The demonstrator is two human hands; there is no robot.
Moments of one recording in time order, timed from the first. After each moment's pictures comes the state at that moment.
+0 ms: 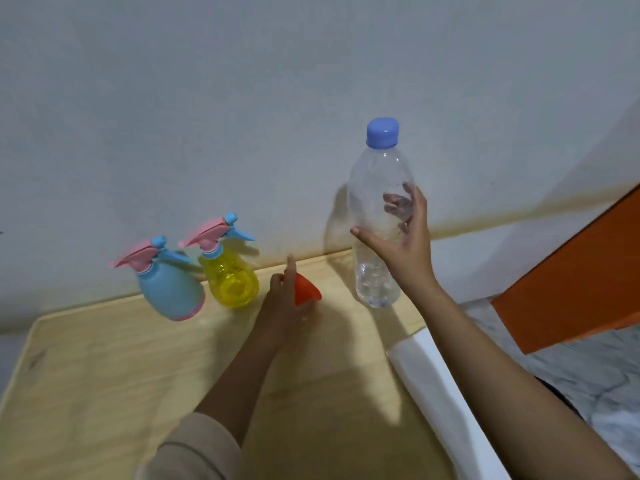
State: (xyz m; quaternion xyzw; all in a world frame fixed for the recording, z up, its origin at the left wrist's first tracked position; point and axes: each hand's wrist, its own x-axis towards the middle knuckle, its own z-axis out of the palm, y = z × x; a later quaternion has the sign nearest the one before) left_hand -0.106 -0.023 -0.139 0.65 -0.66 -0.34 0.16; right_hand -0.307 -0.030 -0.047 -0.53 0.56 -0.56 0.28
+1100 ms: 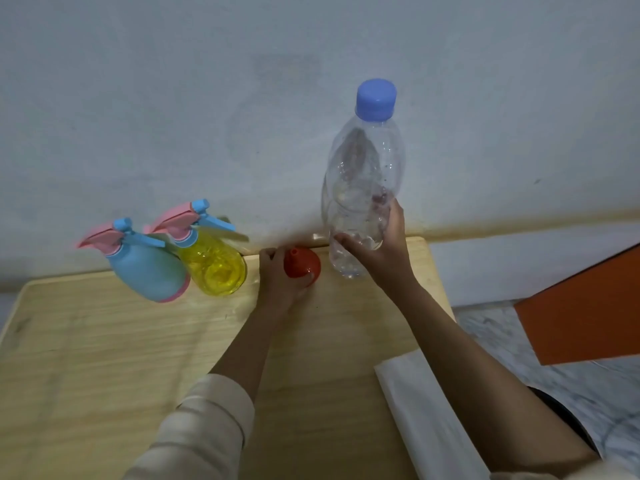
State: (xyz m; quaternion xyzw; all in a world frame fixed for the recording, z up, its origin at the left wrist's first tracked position) left_hand -0.141 -0.065 -0.169 0.71 -0.54 -0.32 0.31; right_hand -0.317 -0.080 -0.108 -0.55 0.56 -0.48 0.39
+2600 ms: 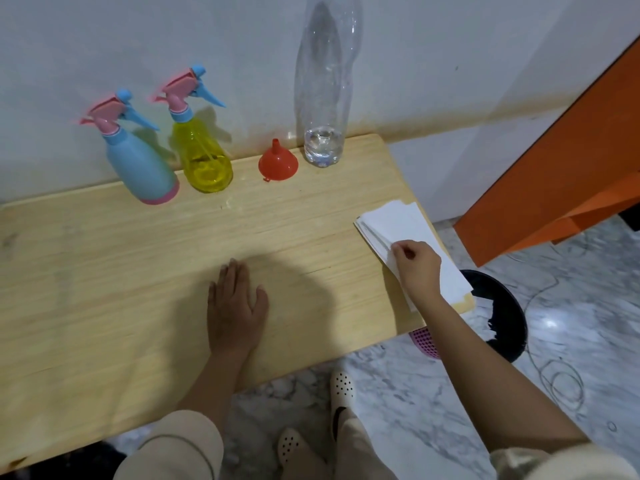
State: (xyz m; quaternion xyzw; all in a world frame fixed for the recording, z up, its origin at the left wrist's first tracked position) left_hand -0.054 0.193 -0.220 0.70 -0.69 -0.12 0.16; right_hand -0.346 0.183 -0.174 -0.45 0.78 -0.35 0.24
